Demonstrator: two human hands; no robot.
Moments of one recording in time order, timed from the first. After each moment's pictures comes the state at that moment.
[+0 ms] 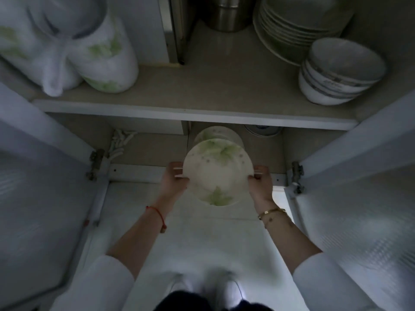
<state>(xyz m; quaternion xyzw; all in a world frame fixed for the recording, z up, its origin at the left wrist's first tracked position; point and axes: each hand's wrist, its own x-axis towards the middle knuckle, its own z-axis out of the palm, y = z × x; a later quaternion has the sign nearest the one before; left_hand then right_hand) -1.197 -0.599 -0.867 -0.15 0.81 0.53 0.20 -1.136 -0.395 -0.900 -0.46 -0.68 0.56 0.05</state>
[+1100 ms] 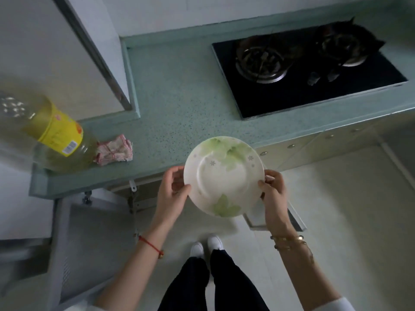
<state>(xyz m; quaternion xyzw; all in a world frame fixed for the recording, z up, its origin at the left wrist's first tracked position) -1.063 -0.573 -0.235 0.08 0.75 0.61 0.24 -0.931 -0.383 -0.228 -0.47 -0.52 0.67 0.23</state>
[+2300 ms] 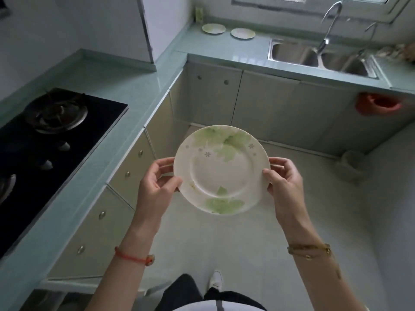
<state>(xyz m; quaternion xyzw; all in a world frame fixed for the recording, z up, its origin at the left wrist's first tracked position) -0.730 -0.135 -0.089 0.42 0.54 0.52 0.51 -0.488 -0.142 -0.084 -0.63 -0.31 0.42 0.57</state>
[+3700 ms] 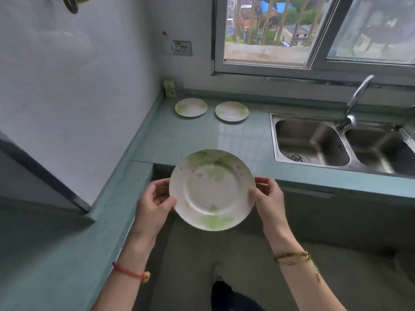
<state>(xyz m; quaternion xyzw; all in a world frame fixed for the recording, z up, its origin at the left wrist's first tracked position) -0.600 0.668 -0.100 0.45 0.57 0.48 0.50 -0.359 0.643 -0.101 -0.67 -0.29 0.40 0.55</state>
